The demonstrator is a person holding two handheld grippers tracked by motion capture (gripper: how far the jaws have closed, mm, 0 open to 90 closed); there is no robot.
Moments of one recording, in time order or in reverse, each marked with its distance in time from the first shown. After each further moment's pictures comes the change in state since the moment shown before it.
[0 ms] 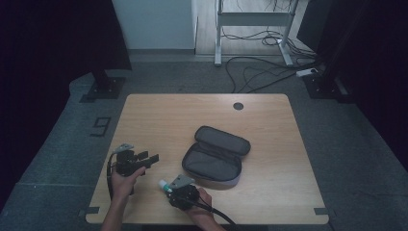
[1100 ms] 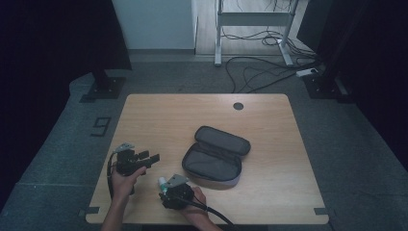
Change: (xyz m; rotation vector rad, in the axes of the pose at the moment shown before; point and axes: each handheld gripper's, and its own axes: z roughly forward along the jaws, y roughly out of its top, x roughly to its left) left arm -0.003 0.002 -0.001 -0.007 -0.012 0.006; right arm 0.007 0.004 0.018 0.008 0.011 0.020
